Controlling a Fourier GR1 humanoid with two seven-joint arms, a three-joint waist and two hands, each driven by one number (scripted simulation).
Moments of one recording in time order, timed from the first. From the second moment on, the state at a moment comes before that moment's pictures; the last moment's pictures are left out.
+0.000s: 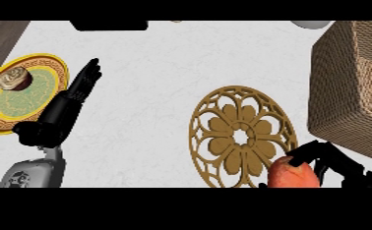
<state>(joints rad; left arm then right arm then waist) -0.14 0.17 0.07 -1.62 -0.08 -0.22 0.02 0.28 -0.01 0.28 -2.37 0.88 0.10 0.46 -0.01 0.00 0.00</state>
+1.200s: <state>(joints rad) -0.17 0.17 0.07 -1.60 -0.08 -0.24 0.02 -0.57 -0.36 -0.51 -1.94 0.61 0.19 0.70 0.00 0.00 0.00</state>
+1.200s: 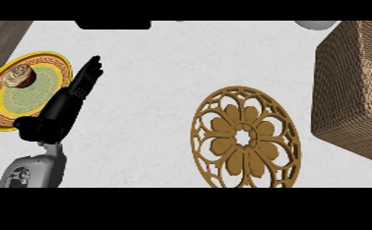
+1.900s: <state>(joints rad) -0.18 0.16 0.07 -1.61 -0.08 -0.23 0.04 -0.48 -0.51 -0.62 -1.50 0.53 0.03 0.30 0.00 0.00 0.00</state>
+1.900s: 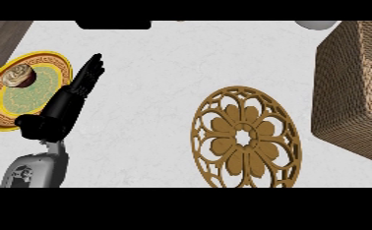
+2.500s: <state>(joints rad) -0.20 0.15 0.08 -1.56 -0.09 -0.24 0.01 -0.52 -0.57 -0.69 -1.17 0.46 -0.18 0.01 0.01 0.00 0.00</state>
